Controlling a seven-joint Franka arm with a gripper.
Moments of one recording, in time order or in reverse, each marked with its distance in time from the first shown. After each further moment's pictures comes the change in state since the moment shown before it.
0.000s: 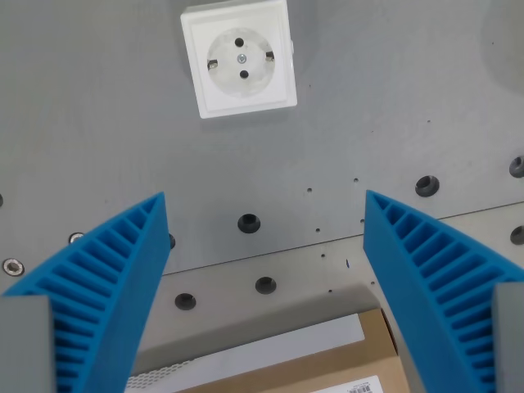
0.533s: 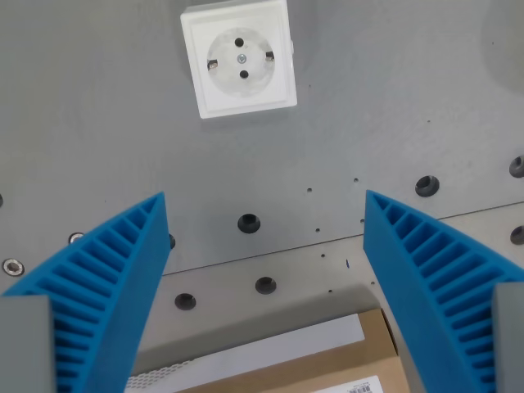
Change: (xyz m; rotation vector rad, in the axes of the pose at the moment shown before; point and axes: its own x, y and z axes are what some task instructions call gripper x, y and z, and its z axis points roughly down) arm 0.000 0.000 0.000 0.000 0.000 0.000
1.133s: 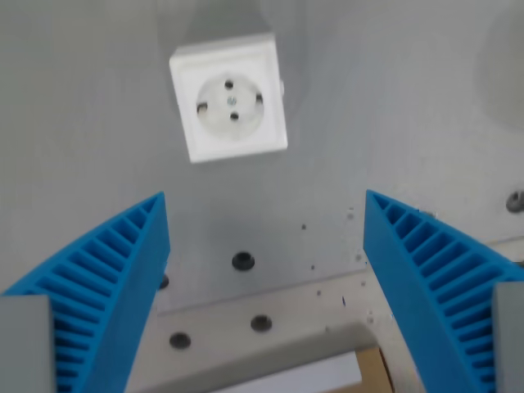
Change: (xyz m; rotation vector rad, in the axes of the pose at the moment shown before) arm 0.025 0.010 0.016 0.006 0.018 0.014
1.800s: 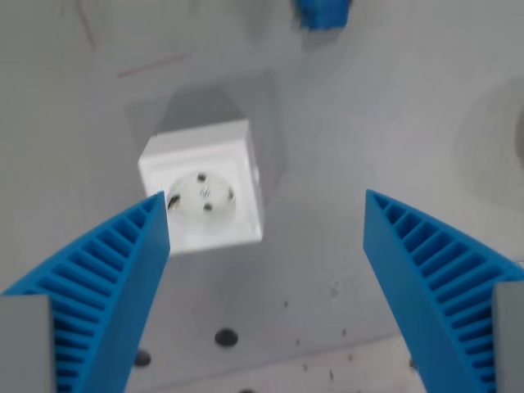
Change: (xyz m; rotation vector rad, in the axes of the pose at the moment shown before) arm 0.044 0.021 0.030 0.005 0.014 0.026
